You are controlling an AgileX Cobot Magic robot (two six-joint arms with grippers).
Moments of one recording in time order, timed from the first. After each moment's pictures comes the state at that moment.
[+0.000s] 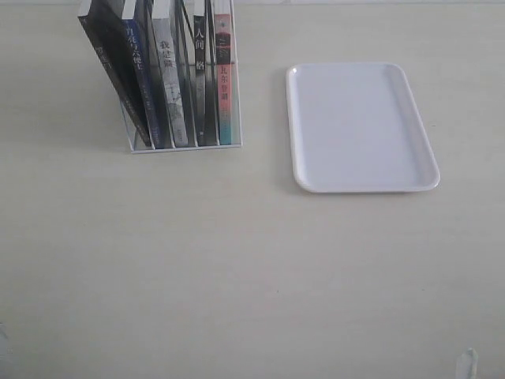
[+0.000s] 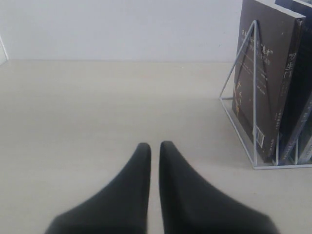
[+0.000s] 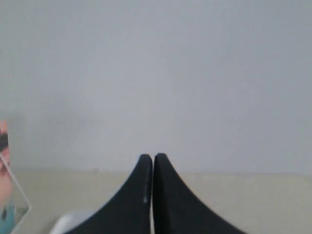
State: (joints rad) left arm 0.02 0.00 0.00 0.07 0.31 -0.08; right arm 0.12 0.00 0.00 0.06 -0.12 -0.01
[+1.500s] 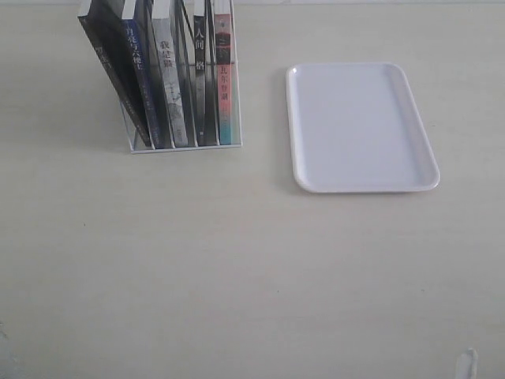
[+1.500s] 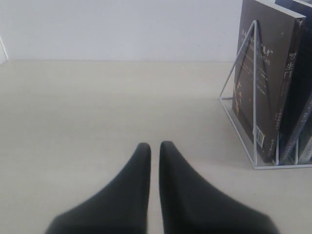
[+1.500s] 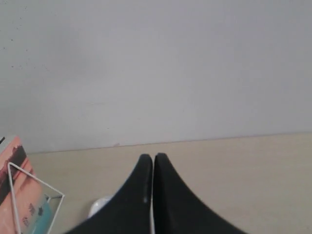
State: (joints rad) left arm 0.02 0.00 0.00 0.07 0.31 -0.08; right arm 0.12 0.55 -0.51 0.21 0.16 -0.02
